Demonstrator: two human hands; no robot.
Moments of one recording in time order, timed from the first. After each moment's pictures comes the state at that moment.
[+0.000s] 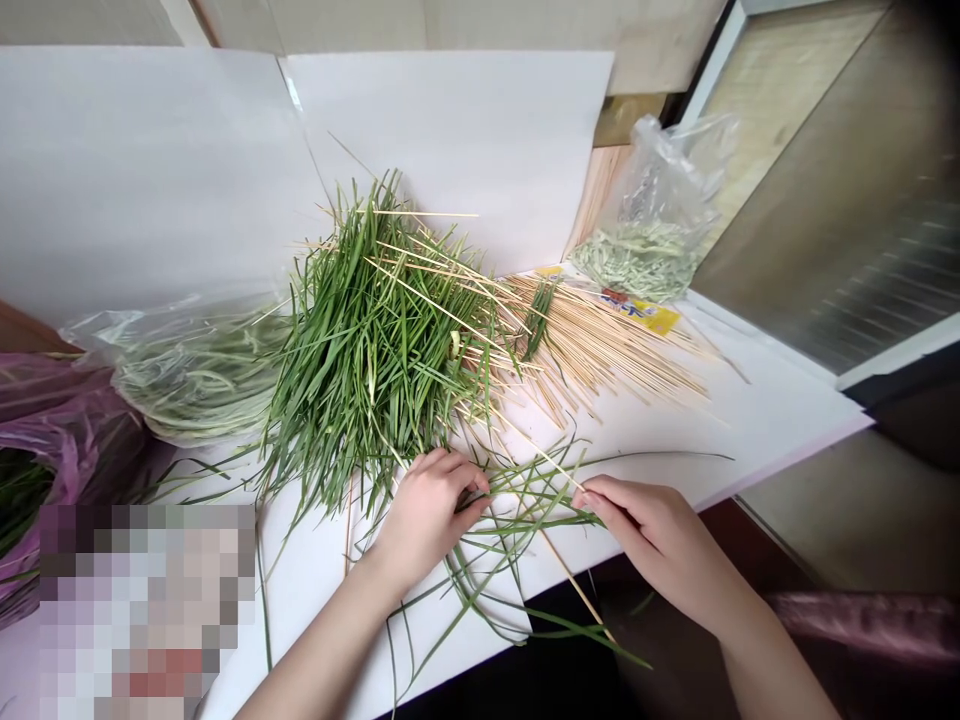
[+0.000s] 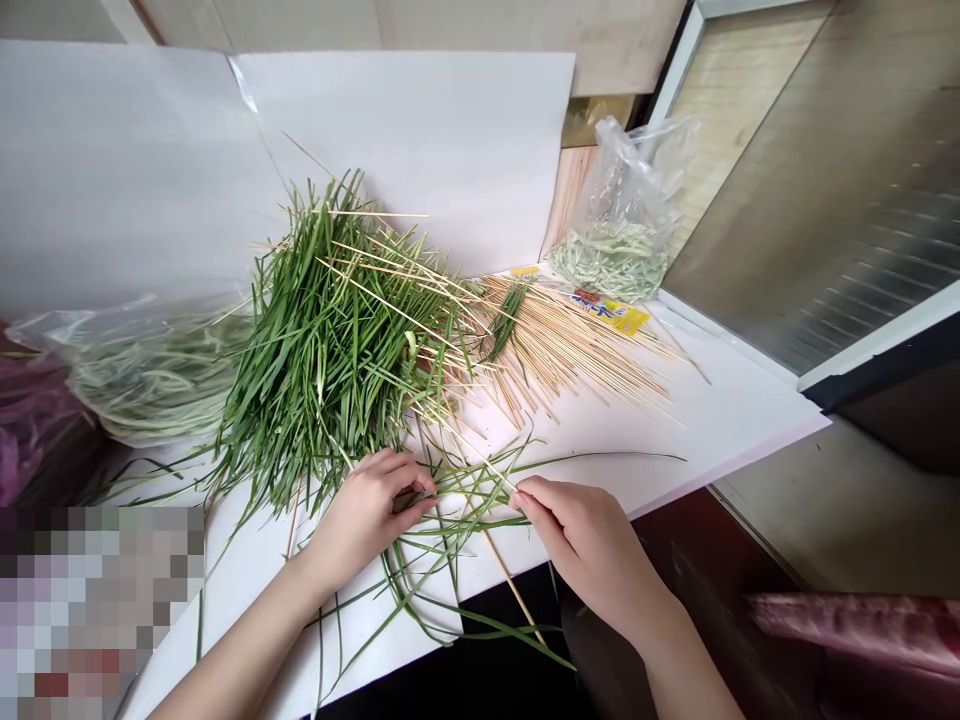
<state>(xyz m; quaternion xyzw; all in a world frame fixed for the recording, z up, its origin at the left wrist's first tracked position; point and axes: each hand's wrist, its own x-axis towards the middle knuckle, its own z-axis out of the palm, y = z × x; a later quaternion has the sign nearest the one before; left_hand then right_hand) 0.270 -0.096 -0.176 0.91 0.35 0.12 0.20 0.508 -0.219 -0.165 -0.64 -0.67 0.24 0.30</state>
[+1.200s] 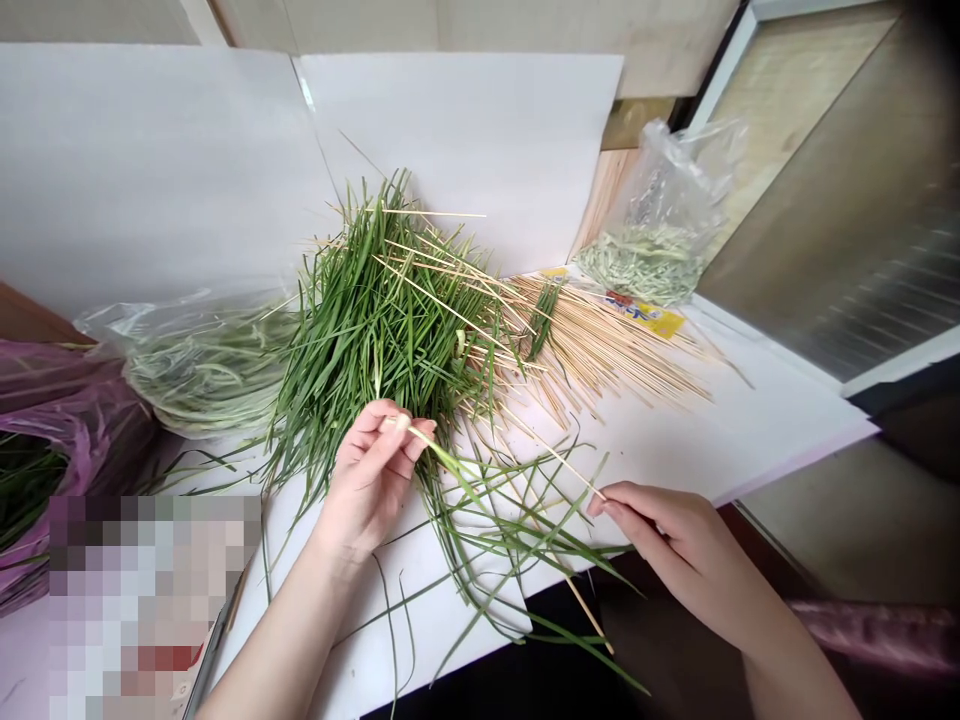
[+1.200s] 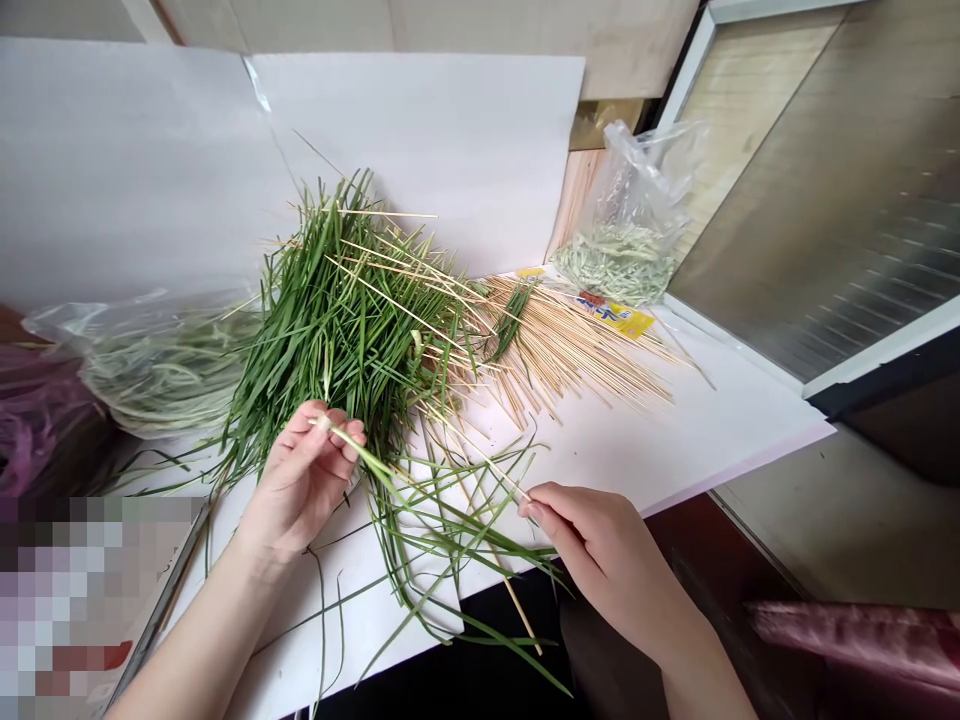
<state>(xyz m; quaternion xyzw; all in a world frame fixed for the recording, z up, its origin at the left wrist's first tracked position) 0.252 -0.080 -0.146 0.34 0.27 0.55 0.72 0.515 -0.228 -0.154 -0.63 -0.68 0.21 0.32</state>
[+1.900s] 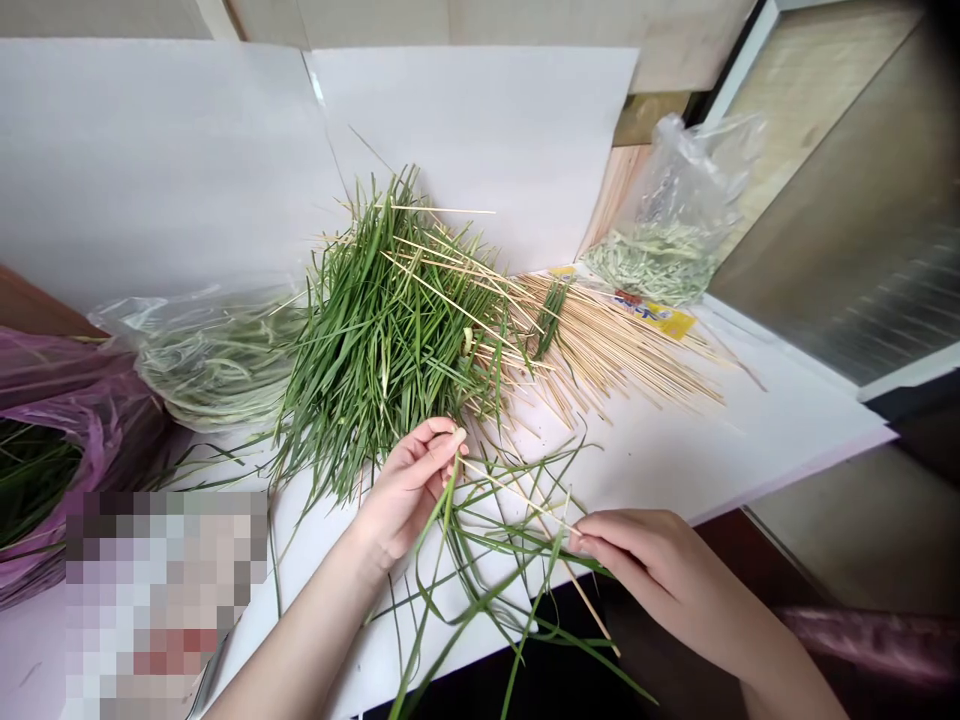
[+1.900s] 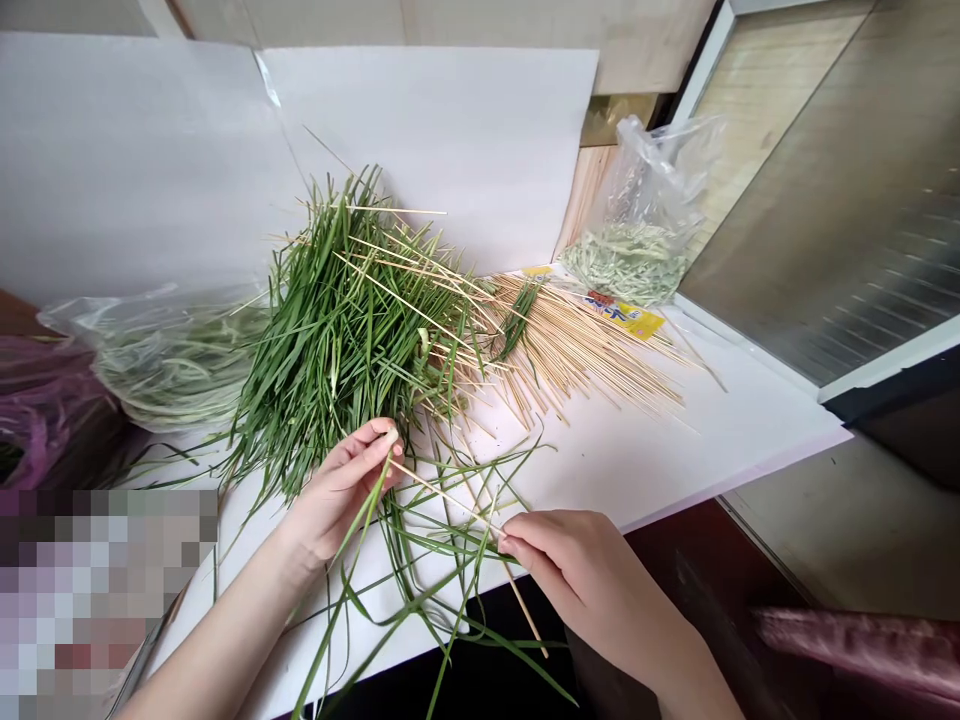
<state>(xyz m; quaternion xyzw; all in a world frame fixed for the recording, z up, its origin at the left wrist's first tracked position) 0.265 -0.089 -0.163 0.31 0.32 0.41 0.79 0.498 -0.229 -0.156 -0.57 -0.72 0.27 0.28</state>
